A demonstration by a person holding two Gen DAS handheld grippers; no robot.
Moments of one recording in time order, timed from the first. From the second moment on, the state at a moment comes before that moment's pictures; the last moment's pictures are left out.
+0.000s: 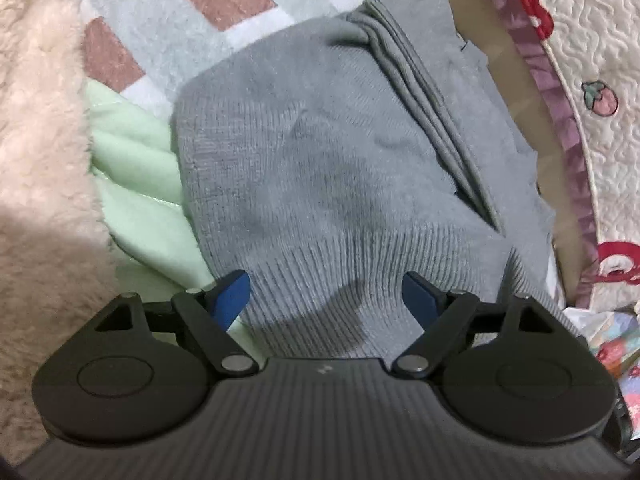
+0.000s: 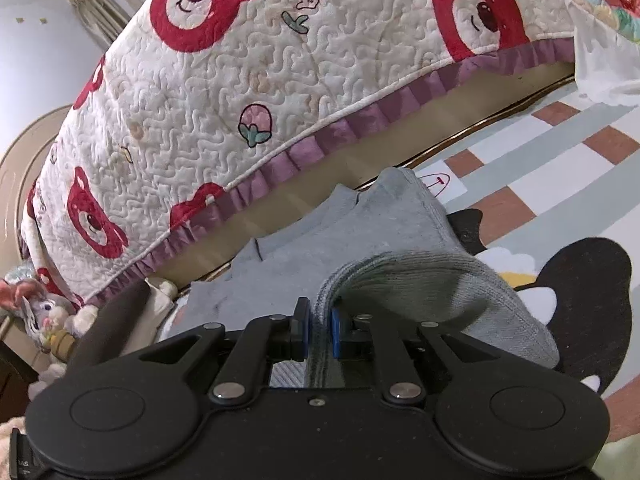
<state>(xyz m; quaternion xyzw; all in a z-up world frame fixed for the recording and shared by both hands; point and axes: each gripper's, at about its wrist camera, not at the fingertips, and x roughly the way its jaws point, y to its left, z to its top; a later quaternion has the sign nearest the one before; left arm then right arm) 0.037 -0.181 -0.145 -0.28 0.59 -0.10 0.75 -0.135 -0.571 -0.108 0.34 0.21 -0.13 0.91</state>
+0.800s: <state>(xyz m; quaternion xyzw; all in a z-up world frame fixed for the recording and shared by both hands) 0.002 -0.197 -0.151 -0.32 0.64 -0.11 0.69 -0.130 -0.585 -0.128 0.33 0.24 -0.12 0.91</state>
